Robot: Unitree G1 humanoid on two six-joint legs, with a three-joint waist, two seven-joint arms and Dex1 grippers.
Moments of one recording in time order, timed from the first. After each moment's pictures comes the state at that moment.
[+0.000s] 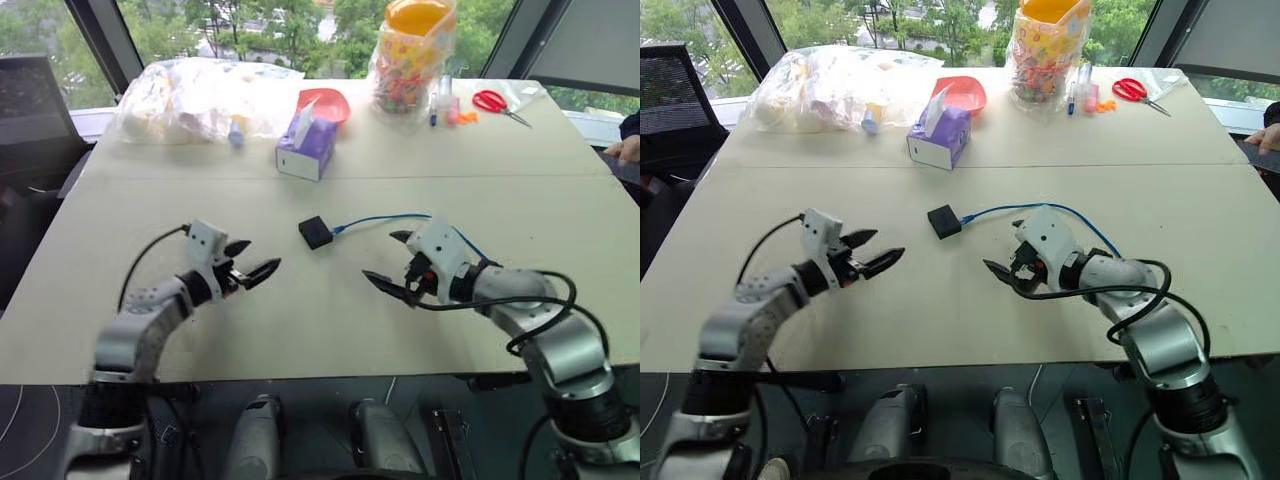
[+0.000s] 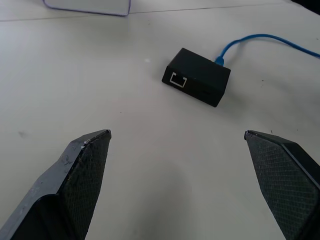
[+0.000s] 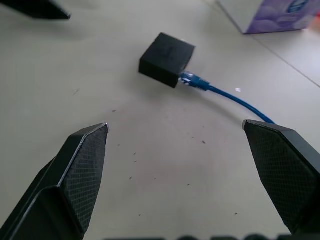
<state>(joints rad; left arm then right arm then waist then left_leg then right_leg) -0.25 0.54 0.10 -0.16 -0.50 0.60 -0.72 -0.30 -0.68 0.09 -0.52 0.28 0.74 0.70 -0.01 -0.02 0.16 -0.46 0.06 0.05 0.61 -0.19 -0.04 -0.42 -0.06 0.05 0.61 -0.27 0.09</state>
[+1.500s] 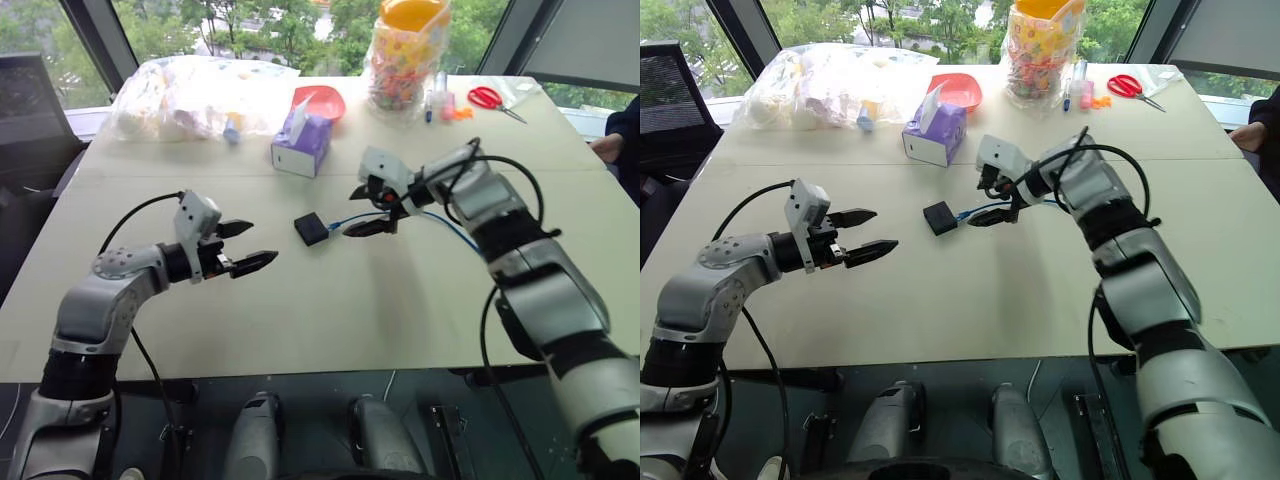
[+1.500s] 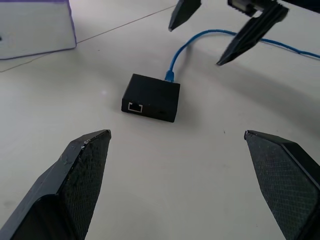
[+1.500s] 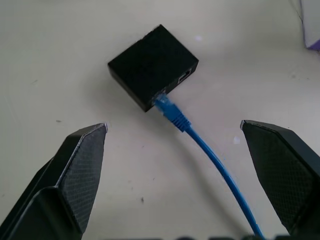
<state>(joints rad) -0.33 0.66 0.06 -0.18 -0.51 0.63 -0.86 -1.24 -0.41 0.44 1.01 -0.03 0.23 1.24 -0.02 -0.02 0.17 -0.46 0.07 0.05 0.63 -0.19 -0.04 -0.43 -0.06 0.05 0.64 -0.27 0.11</state>
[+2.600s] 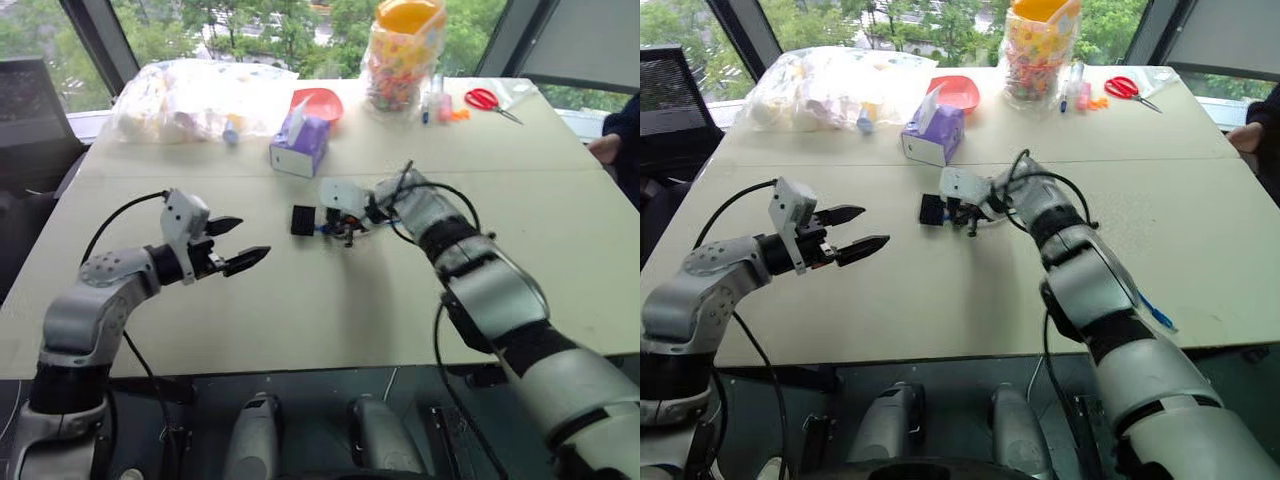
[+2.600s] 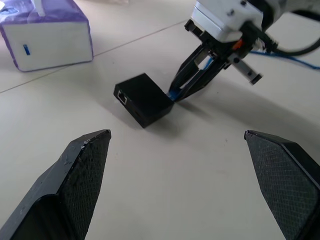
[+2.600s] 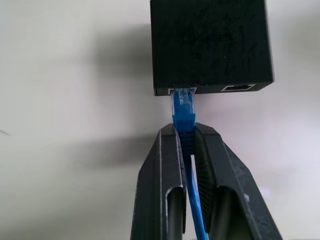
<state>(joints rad) -0.38 0.64 0.11 -0.17 -0.57 0.68 -0.84 -1.06 -0.37 0.39 0.91 -0.36 -0.13 0.91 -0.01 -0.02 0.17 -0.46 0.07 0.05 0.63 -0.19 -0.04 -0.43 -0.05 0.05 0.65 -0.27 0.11</state>
